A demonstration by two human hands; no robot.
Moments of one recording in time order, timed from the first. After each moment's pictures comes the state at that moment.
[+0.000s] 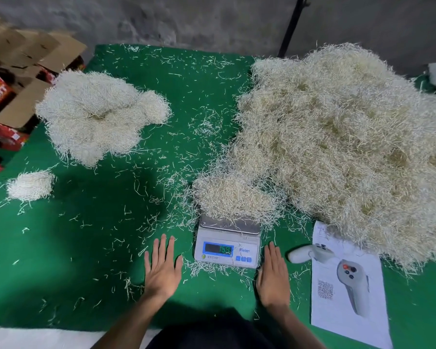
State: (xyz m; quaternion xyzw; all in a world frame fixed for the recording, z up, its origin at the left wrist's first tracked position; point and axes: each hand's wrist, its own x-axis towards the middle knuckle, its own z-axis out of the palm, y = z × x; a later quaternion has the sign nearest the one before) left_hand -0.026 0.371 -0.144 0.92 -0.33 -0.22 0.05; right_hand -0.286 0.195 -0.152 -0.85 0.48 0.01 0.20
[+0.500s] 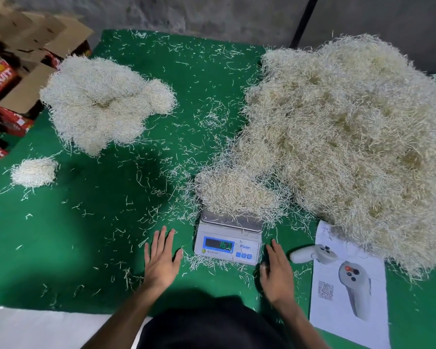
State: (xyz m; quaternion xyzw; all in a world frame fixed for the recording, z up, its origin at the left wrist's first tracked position) left_hand -0.021 0.370 -0.142 0.91 -0.32 -0.23 0.09; right_hand -0.291 0.178 -0.136 -0.84 0.48 0.00 0.25
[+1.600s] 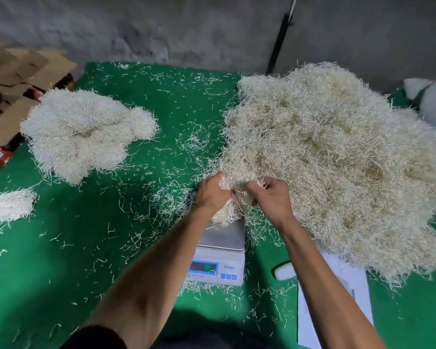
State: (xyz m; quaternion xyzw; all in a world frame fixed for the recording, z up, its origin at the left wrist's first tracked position) left_hand -0.017 0.100 0.000 0.84 -0.33 -0.29 0.33; right_hand -0.176 0.042 0.064 -0.62 0.46 -0.25 0.59
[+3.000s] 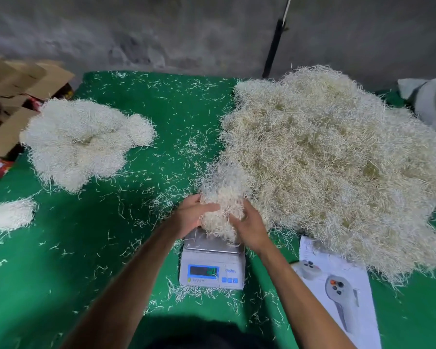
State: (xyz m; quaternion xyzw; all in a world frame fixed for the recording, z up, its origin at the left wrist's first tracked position) left_hand 0.018 0.182 -0.004 0.74 -0.36 -0.43 0.37; right_hand -0.170 0.081 -0.012 -0.69 0.41 -0.13 0.57
